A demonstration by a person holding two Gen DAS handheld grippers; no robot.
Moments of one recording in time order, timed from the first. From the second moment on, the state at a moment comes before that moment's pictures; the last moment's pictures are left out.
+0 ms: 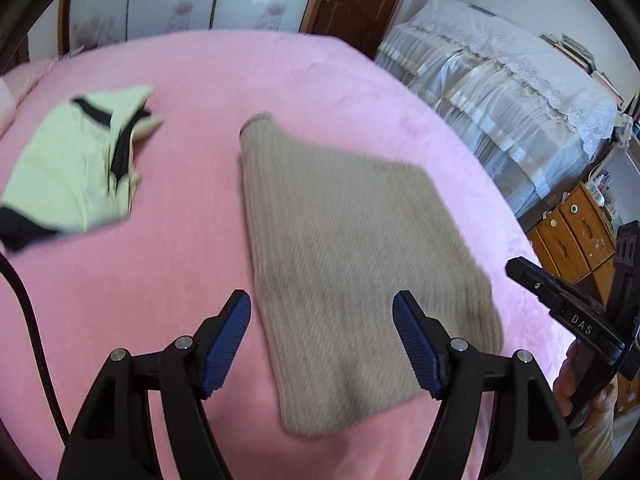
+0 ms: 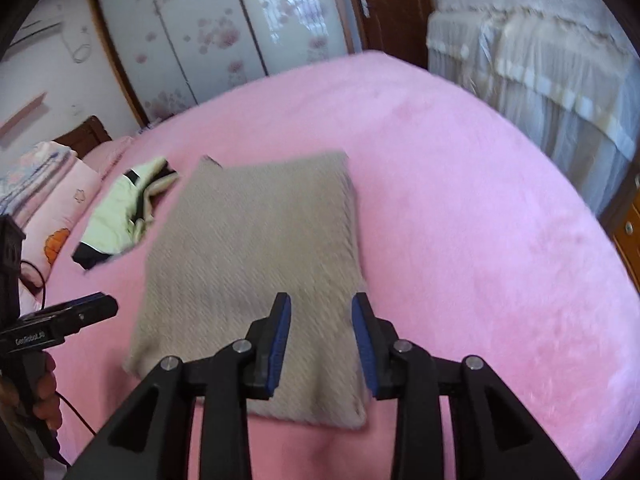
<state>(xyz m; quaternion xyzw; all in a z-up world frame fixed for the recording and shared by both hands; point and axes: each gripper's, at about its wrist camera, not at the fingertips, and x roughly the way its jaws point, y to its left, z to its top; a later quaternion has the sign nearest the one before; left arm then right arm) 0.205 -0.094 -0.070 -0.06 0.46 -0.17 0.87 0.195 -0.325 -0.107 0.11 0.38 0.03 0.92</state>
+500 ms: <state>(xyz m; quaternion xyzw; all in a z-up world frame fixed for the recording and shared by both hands) 0.374 -0.150 -0.126 -0.02 0.48 -0.13 0.87 0.384 -0.315 -0.156 0.09 0.41 0.00 0.91</state>
